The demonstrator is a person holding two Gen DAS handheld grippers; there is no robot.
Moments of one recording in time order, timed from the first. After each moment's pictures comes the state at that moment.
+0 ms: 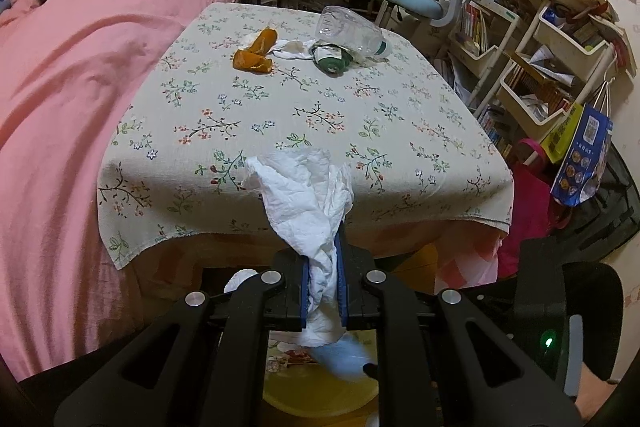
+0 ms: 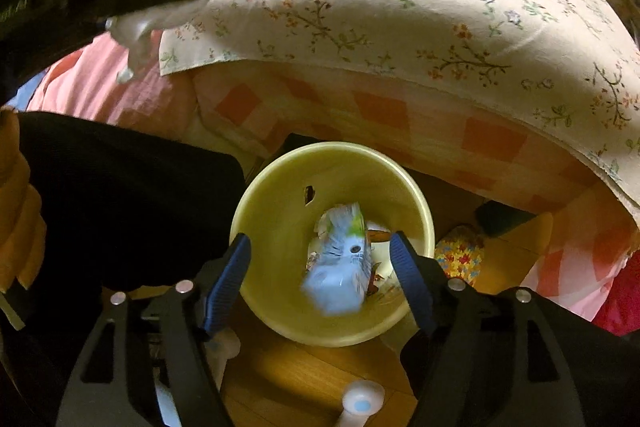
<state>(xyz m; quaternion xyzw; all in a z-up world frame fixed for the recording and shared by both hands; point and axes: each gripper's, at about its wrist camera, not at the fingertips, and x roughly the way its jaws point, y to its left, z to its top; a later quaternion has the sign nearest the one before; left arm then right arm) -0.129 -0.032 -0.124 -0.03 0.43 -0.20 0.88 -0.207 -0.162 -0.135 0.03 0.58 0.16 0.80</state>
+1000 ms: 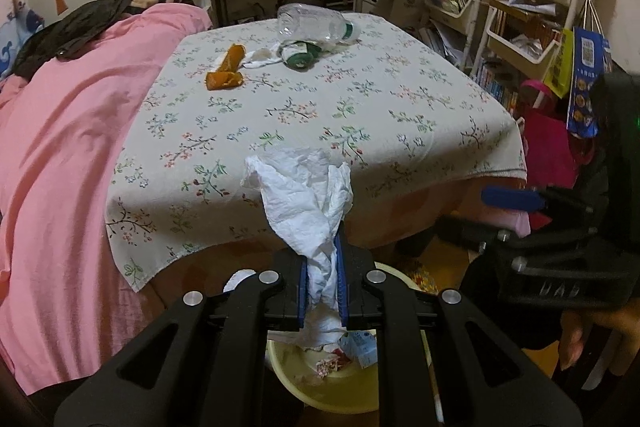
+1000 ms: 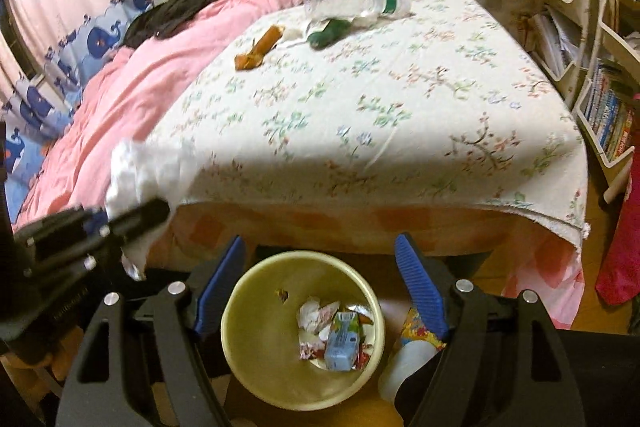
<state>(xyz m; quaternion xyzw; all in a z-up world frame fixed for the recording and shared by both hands) -0.159 -0.068 -0.126 0.10 0.40 -0.21 0.89 -0.204 -0.223 -0.084 0.13 0.44 0.05 0.89</state>
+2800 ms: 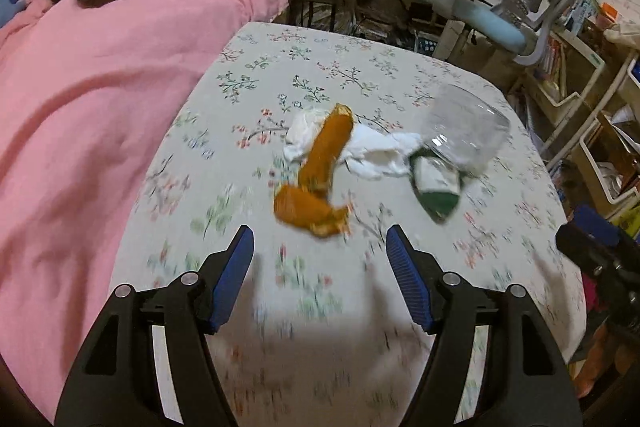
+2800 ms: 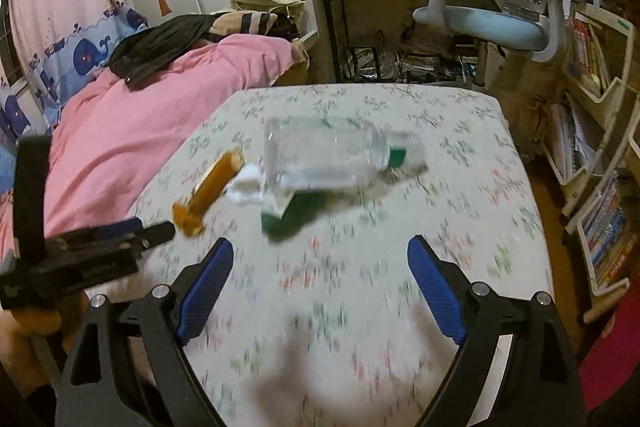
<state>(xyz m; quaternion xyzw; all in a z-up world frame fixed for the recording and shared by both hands) 0.099 -0.053 -0.127 -0.04 0.45 -0.10 0.89 -0.010 -0.258 -0.032 0.07 0.38 0.05 0.92</state>
